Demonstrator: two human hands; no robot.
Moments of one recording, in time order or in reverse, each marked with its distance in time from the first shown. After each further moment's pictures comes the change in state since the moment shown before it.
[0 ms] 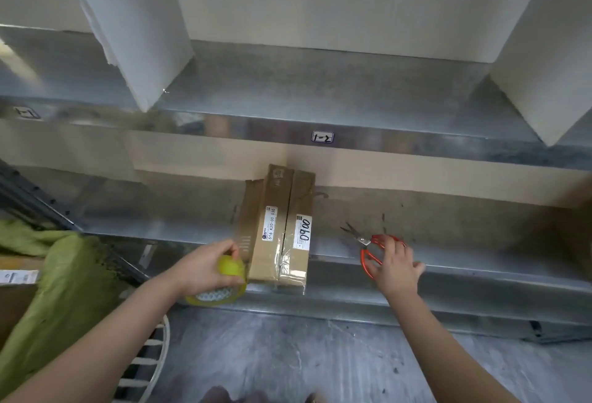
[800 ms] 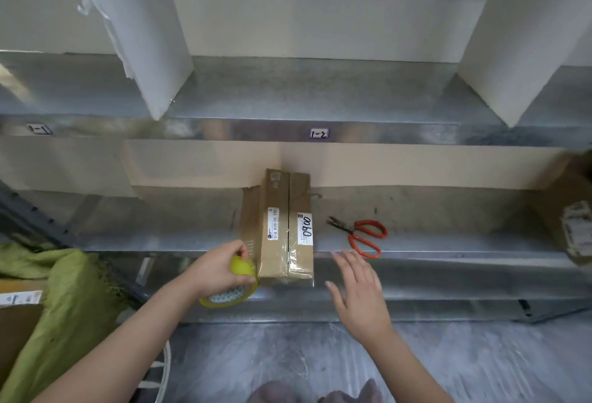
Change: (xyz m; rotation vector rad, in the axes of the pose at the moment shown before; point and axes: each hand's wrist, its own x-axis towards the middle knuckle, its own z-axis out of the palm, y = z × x) left_hand -0.004 0.009 0.003 -0.017 0.021 -0.002; right_hand -0.110 -0.049 -0.001 0.197 0.079 -0.424
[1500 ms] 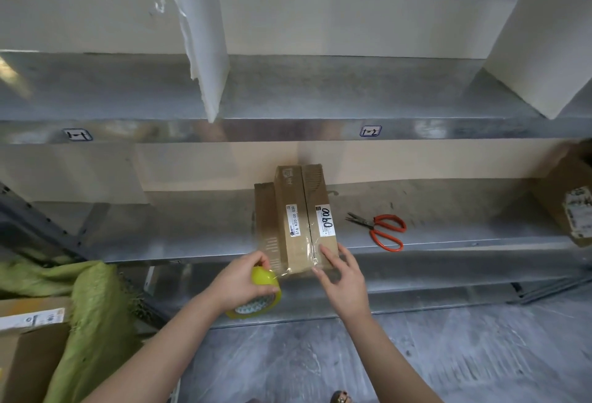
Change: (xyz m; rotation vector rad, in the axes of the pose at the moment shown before) left_hand -0.001 -0.055 0.004 -0.084 -0.048 0.109; right_hand 0.030 -0.088 0.058 0.472 0.064 0.362
